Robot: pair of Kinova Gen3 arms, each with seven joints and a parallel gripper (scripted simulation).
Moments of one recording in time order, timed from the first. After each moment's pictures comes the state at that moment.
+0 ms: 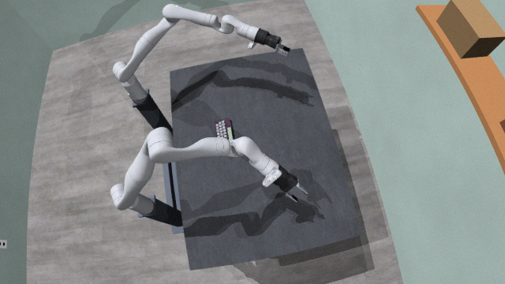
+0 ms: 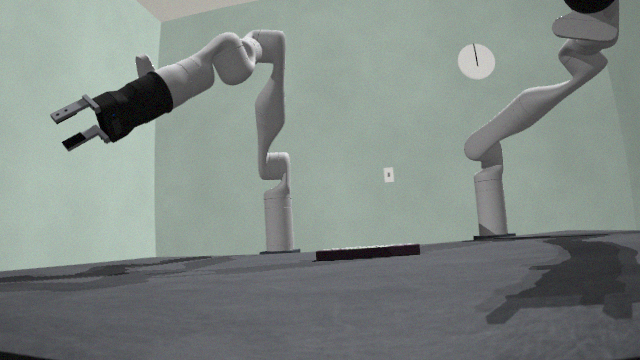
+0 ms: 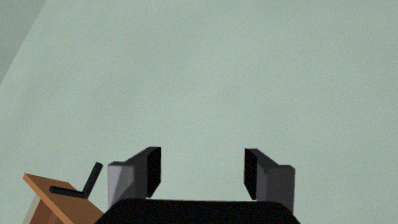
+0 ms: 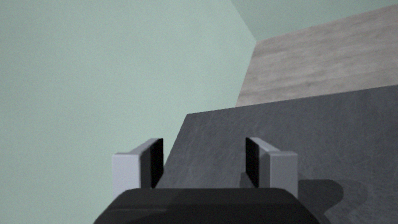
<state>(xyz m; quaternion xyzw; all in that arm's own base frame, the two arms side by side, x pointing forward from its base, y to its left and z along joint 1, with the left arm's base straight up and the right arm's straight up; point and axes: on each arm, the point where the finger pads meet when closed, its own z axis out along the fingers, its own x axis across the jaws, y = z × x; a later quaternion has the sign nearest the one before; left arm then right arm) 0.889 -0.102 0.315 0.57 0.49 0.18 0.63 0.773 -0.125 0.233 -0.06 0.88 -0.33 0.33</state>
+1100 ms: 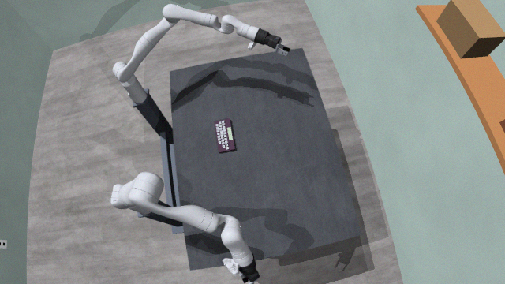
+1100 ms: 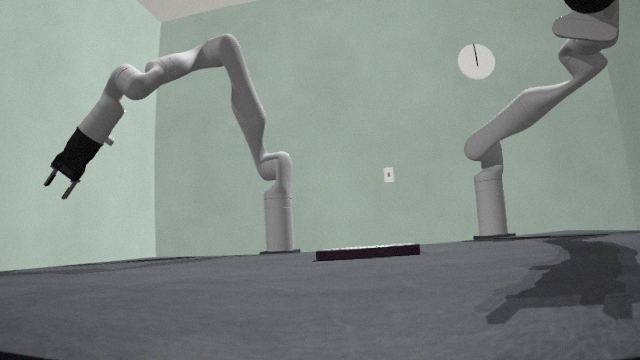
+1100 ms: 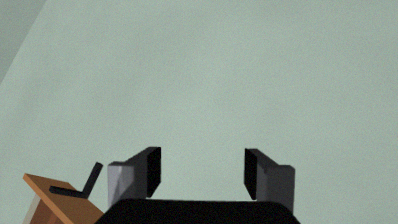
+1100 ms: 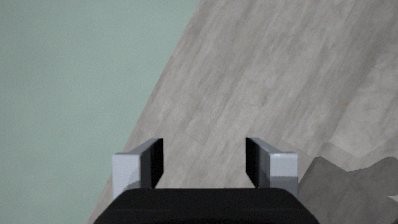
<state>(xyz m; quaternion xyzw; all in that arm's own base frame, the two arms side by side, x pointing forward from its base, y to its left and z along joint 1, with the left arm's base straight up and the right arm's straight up) 0.889 -0.102 0.315 0.57 0.49 0.18 0.63 0.487 -0.459 0.198 0.47 0.82 -0.27 0.21</state>
